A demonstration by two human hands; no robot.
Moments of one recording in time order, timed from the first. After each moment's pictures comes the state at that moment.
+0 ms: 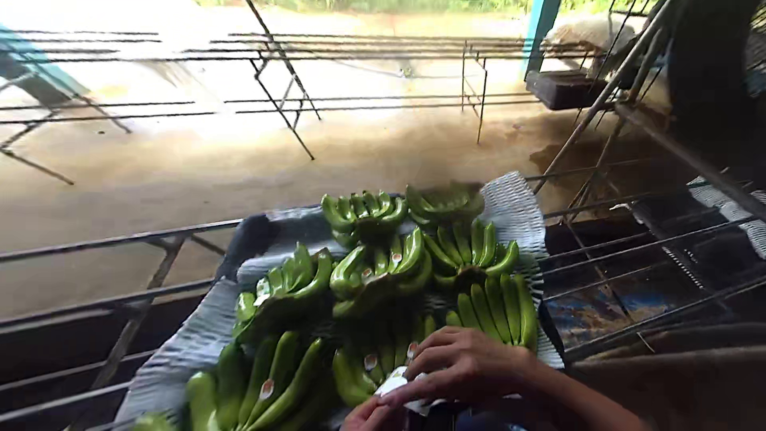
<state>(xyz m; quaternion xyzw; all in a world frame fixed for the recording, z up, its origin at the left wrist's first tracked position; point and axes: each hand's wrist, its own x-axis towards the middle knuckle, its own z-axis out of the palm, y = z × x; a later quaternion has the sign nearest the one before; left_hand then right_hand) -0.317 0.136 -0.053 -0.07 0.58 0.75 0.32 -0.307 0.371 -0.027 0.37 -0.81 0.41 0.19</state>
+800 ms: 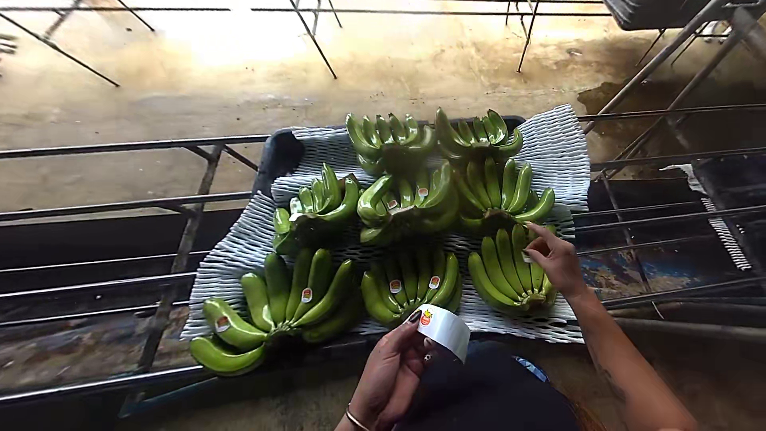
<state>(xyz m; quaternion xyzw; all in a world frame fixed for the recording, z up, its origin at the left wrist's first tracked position) -0.309 0.146 -0.050 -0.25 0.44 0.78 0.36 -0.278 0.487 -0.126 -0.14 -0.90 0.38 0.14</state>
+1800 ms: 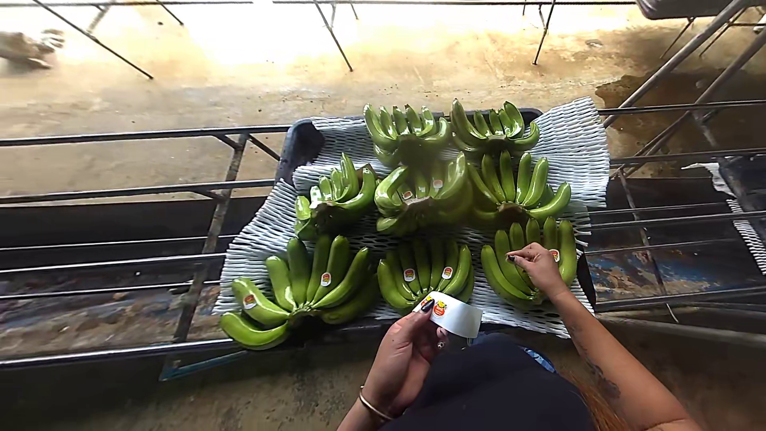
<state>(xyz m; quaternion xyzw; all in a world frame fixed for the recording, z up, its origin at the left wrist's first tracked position) -0.310 0.140 -0.041 -0.21 0.44 0.80 0.35 -0.297 0.444 -0.160 -0.25 -0.83 0.50 -0.03</state>
